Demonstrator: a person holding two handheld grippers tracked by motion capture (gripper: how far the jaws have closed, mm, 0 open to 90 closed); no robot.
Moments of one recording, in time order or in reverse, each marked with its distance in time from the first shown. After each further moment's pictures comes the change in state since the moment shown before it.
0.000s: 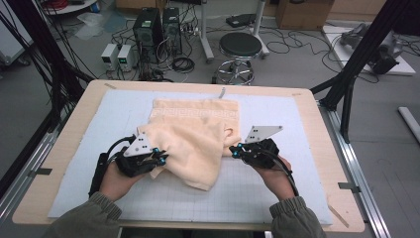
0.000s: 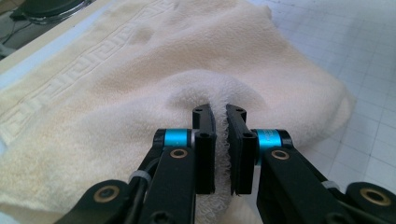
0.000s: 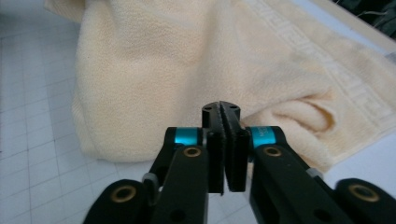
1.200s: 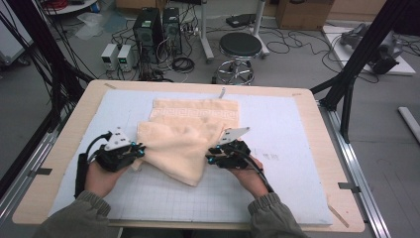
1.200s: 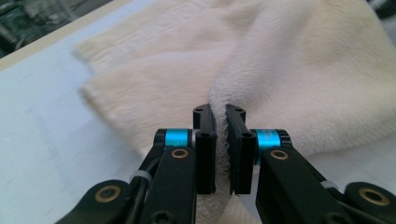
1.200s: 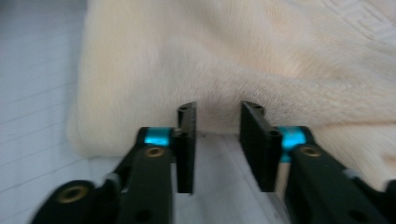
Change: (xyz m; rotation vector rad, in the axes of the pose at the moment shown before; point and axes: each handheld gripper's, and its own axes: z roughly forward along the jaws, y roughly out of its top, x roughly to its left) left arm 0.049 -0.044 -0.028 0.016 0.233 -0.196; right arm 0.010 0.004 0.085 0.045 0.078 0.016
